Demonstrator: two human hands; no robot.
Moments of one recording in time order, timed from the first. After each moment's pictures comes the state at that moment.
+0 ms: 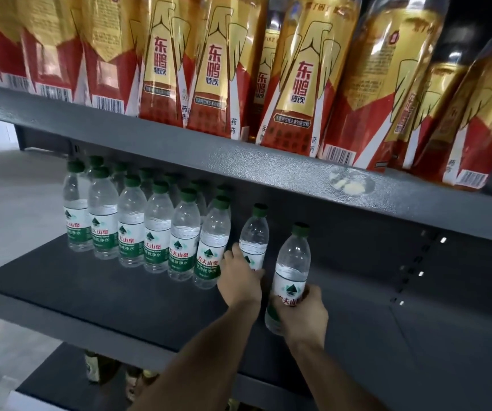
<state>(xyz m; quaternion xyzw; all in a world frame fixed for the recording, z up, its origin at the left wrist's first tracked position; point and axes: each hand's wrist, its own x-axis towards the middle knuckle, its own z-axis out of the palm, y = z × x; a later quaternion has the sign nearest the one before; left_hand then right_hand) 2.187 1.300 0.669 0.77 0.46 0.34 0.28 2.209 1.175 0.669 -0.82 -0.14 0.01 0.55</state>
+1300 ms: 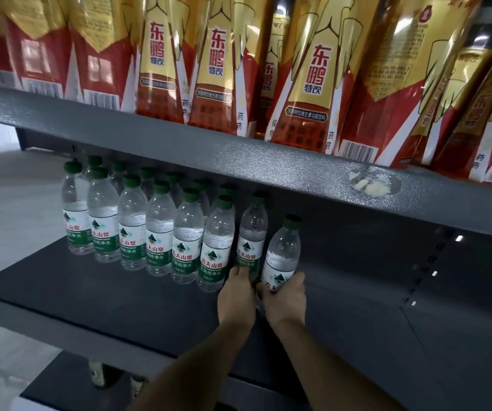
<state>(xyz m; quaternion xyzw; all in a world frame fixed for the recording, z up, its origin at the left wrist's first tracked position) 2.167 1.312 0.638 0.84 0.37 0.29 0.28 2.212 1.231 0.668 -0.83 -0.18 0.04 0.53</state>
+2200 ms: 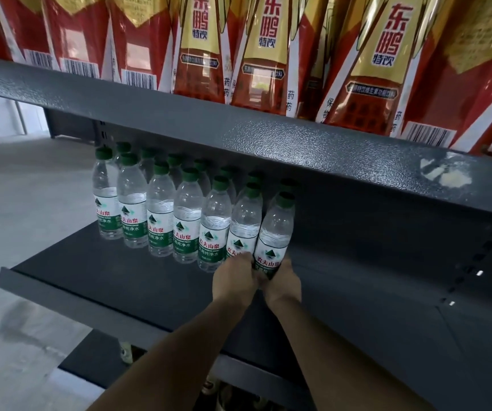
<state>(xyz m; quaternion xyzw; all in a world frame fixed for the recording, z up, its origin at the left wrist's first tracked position) 2.125 1.360 0.653 0.86 0.37 0.26 0.24 2.203 1.292 0.649 -0.86 -0.23 0.12 0.44</state>
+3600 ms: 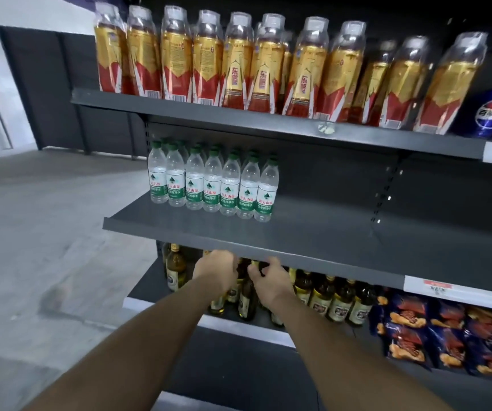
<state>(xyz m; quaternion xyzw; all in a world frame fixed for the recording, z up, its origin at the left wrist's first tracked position) 1.852 1.210 0.701 0.94 0.31 0.07 0.14 1.942 1.101 0.674 -0.87 -0.26 0.15 0.38</state>
